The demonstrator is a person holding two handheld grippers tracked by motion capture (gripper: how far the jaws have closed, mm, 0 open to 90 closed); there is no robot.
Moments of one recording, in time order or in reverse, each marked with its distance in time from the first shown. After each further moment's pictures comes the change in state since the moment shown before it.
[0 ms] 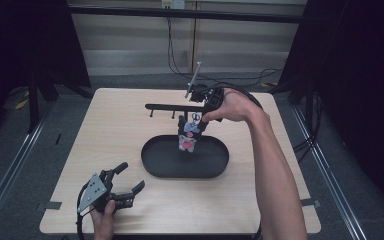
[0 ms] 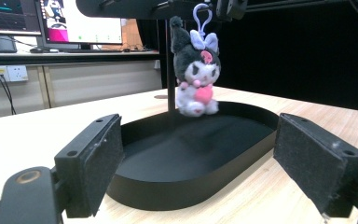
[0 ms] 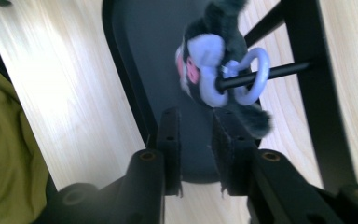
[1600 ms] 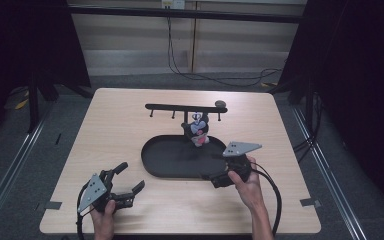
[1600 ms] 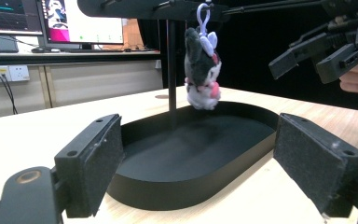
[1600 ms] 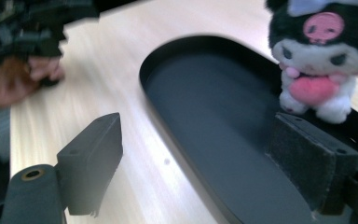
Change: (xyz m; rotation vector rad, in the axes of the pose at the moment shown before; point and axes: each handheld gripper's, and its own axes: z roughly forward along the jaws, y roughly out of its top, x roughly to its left) left arm 0.000 0.000 0.000 0.006 0.004 -0.001; right arm 0.092 -0.154 0.117 -0.865 -0.107 0.231
